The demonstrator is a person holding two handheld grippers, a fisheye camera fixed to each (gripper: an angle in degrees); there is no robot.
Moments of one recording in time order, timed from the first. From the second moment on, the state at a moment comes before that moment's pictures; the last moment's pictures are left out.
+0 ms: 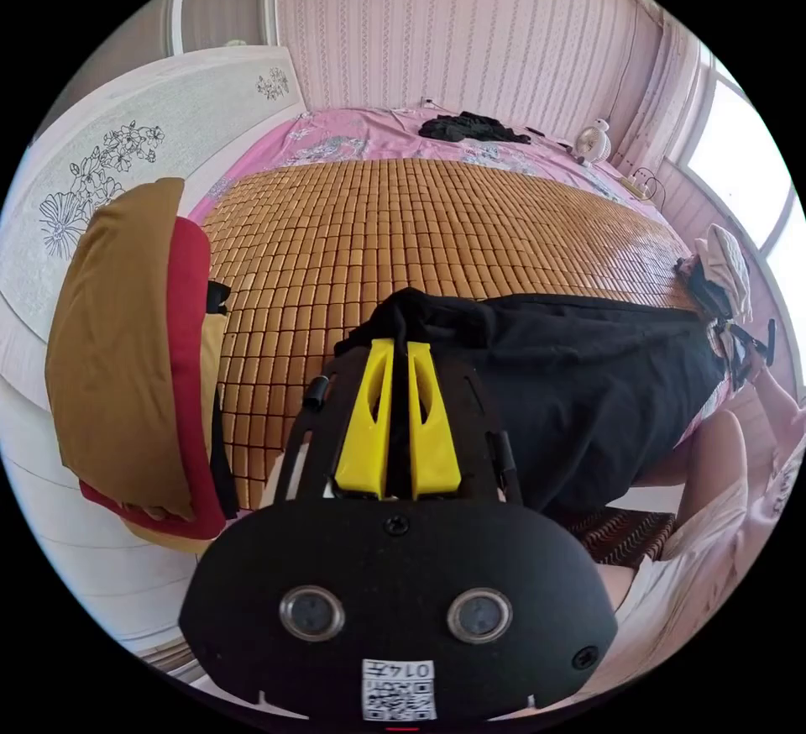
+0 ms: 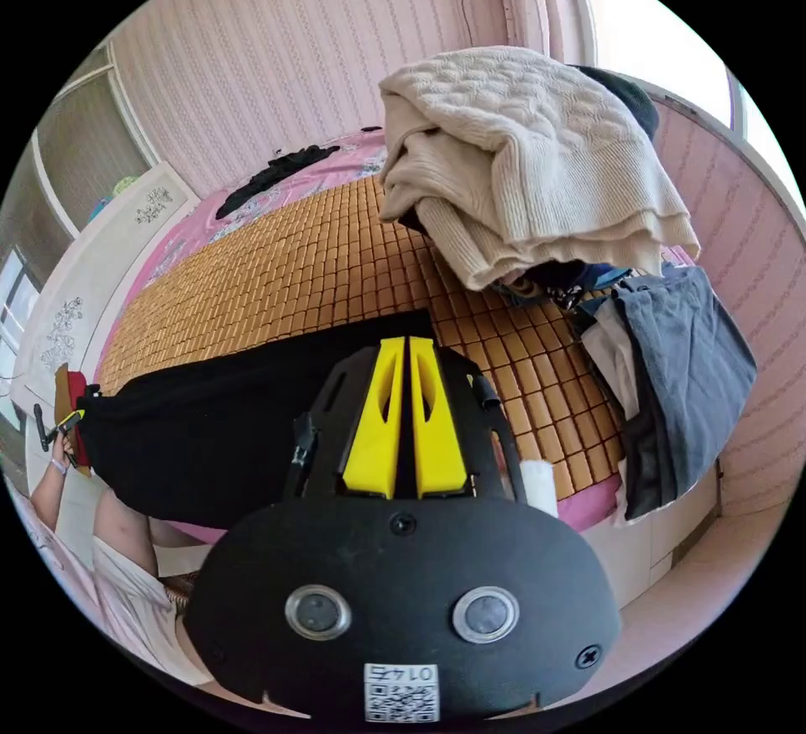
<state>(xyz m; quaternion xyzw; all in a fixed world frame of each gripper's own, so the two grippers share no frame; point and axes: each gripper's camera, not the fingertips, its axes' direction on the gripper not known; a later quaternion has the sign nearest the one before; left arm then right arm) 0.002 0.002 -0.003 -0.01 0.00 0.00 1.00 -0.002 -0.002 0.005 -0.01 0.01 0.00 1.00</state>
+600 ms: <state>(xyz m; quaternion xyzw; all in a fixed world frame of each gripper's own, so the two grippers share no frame) 0.046 0.031 -0.101 0.07 0.00 0.02 1.00 -0.012 0.028 -0.072 0.07 -0.02 -0.01 1.00</state>
